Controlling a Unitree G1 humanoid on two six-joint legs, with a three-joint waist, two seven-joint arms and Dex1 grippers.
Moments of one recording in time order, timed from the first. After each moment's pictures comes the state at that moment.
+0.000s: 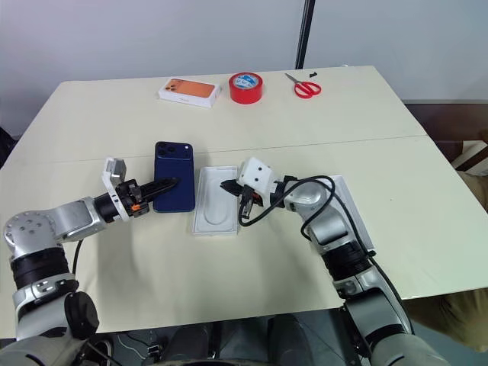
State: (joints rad) left arm -0.52 0.44 0.62 0.23 -1.17 1.48 -0.34; right arm -0.59 -0.33 0.31 0.16 0.04 0.14 0.86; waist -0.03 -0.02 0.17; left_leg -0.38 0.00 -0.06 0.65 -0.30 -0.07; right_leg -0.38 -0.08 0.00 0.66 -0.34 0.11
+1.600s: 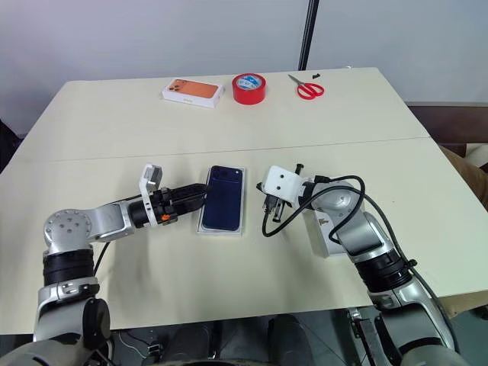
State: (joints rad) left arm -0.52 0.37 0.41 0.20 -1.15 1.44 -0.39; right arm -0.50 -0.55 0.26 -0.08 -0.09 0.26 0.85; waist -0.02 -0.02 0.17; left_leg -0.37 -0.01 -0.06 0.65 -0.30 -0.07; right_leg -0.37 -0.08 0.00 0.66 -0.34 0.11
